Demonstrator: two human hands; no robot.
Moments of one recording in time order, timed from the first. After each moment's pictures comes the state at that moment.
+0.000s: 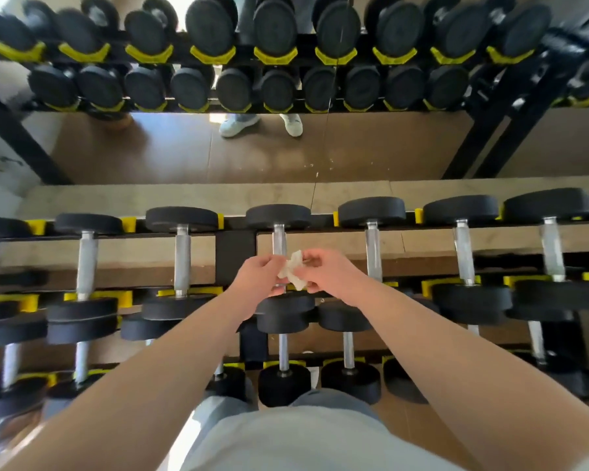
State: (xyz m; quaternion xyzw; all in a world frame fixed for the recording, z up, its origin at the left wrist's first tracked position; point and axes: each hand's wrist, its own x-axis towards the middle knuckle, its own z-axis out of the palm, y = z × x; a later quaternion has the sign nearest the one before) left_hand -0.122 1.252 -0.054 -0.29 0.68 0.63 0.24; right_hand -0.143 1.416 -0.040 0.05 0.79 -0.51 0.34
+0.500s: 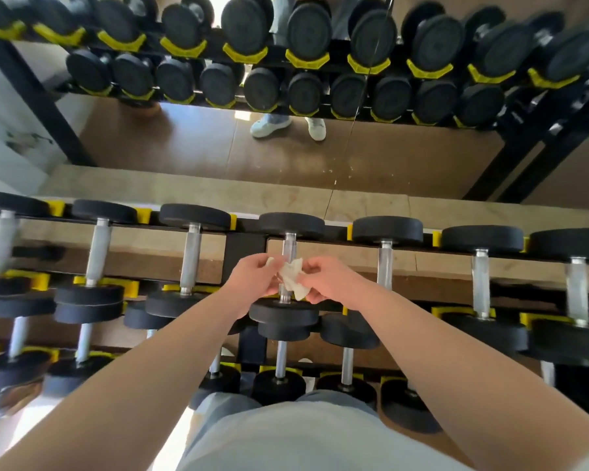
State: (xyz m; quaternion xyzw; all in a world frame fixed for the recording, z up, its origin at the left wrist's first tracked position) left_hand -0.134 1.234 -0.057 -0.30 0.69 0.63 0.21; right_hand -0.172 1.406 -0.044 0.01 0.78 -0.45 0.43
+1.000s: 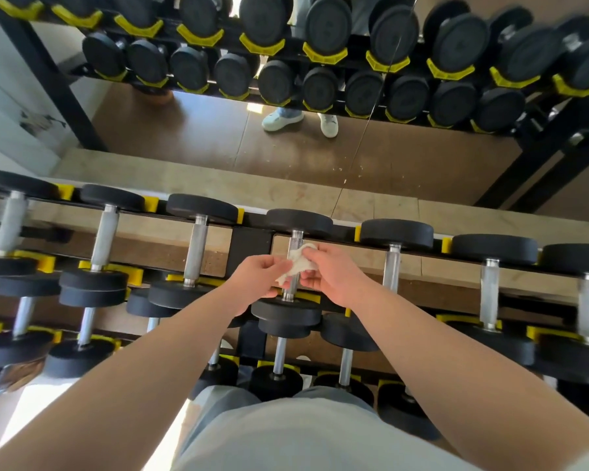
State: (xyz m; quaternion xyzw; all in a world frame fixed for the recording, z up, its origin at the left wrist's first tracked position) left_hand -0.130 1.230 -0.053 -0.27 0.72 0.59 0.25; right_hand -0.182 1.386 -0.052 0.20 0.61 -0.65 0.40
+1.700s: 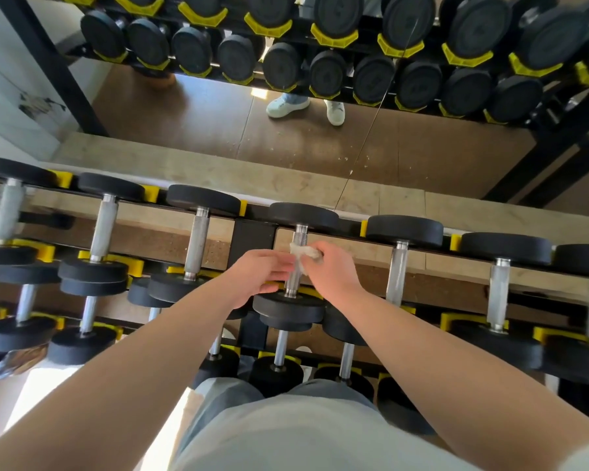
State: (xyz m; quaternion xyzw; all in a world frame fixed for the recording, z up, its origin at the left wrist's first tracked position) left_hand -0.142 1.223 -0.057 -0.34 0.62 0.64 0.30; right_hand -0.173 1.387 -0.075 -0.03 0.89 -0.40 0.22
